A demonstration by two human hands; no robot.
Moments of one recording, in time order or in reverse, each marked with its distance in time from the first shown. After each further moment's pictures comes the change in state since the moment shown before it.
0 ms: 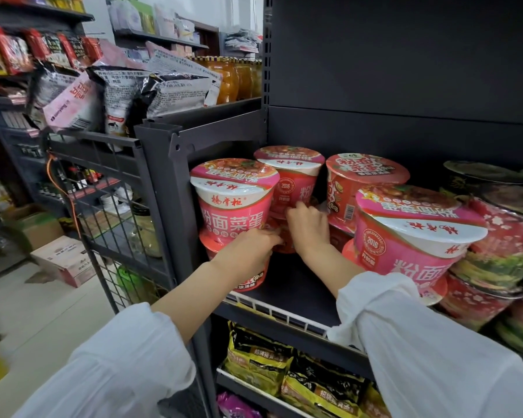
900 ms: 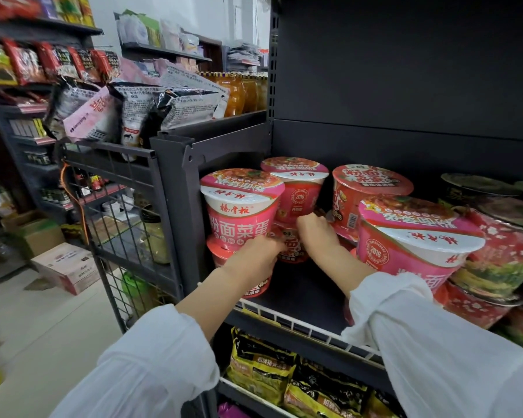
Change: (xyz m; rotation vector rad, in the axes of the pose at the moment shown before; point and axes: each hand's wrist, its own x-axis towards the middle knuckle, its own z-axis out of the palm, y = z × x) left_hand 0.002 -0.001 0.005 -0.047 -0.014 -0.104; right_hand 0.002 0.011 -0.011 0.227 -0.147 0.068
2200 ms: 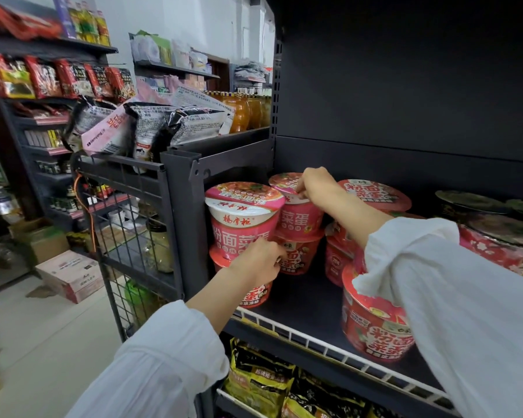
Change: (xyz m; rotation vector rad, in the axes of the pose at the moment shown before) left_hand 0.004 0.014 -0.022 -0.083 0.014 -0.076; right_hand 0.054 -0.020 -0.096 0.067 -0.035 0.031
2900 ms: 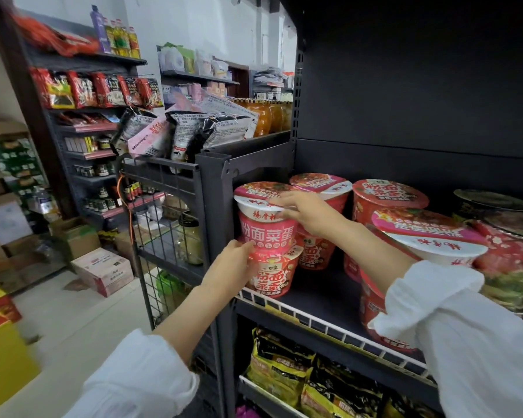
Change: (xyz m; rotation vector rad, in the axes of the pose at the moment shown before) left_hand -0.080 -0.039 -0.016 -0.060 0.169 -0.269; right_hand -0.078 -0.032 0.020 0.260 -0.075 -0.487
